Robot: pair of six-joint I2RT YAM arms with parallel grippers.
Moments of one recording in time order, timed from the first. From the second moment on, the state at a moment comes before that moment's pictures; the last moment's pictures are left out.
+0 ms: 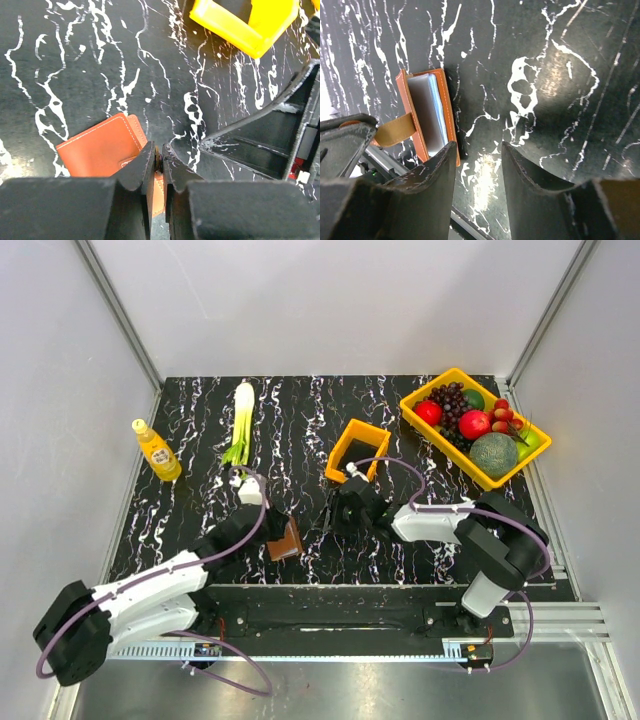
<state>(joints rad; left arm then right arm) -0.81 0.94 0.36 0.05 -0.33 -0.68 0.86 1.65 0.77 0.16 -0.07 0.97</state>
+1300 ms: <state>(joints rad) -0.74 1.02 0.12 0.65 -0.05 -0.85 0.82 1.47 0.65 0.12 0.01 0.97</state>
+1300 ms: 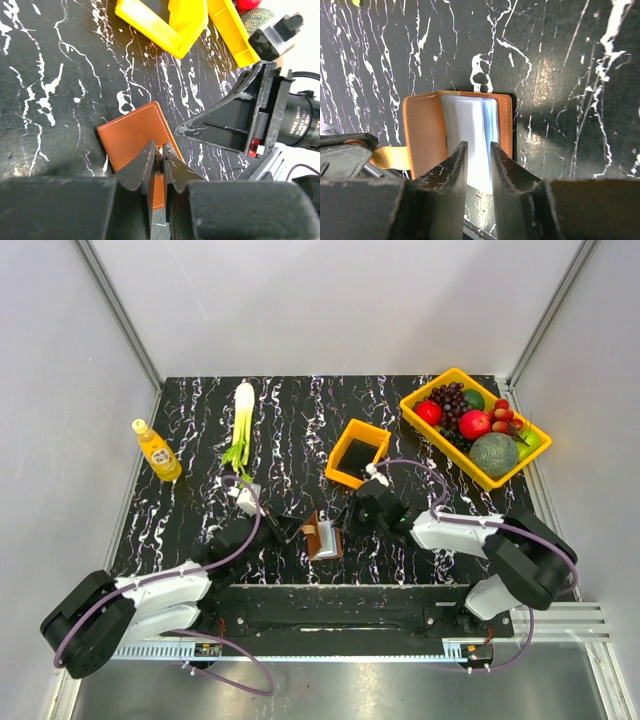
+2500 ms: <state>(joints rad) -0.72 0.48 0.11 -0.10 -0.33 -0.91 1.02 1.87 1.03 0.08 -0.06 0.88</state>
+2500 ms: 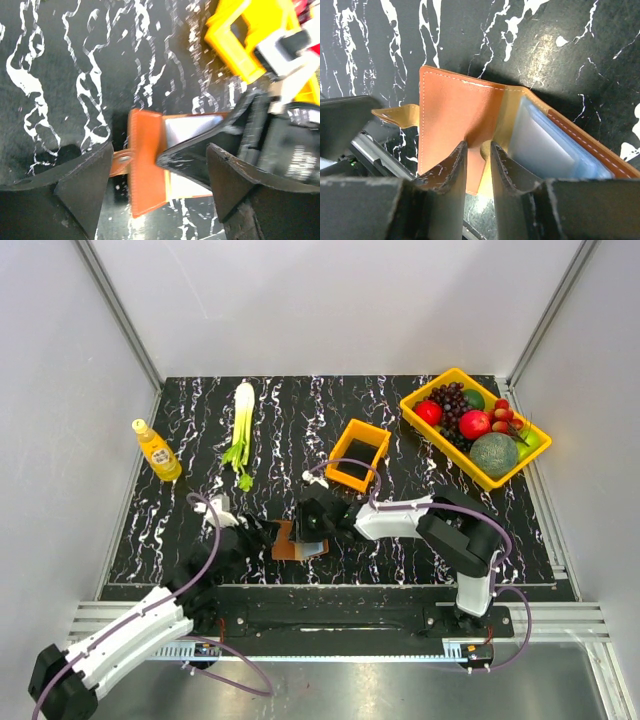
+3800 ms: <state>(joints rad) -0.72 1.09 0.27 0.10 -0.25 -0.96 0.97 1.67 0.93 0.00 0.13 0.85</state>
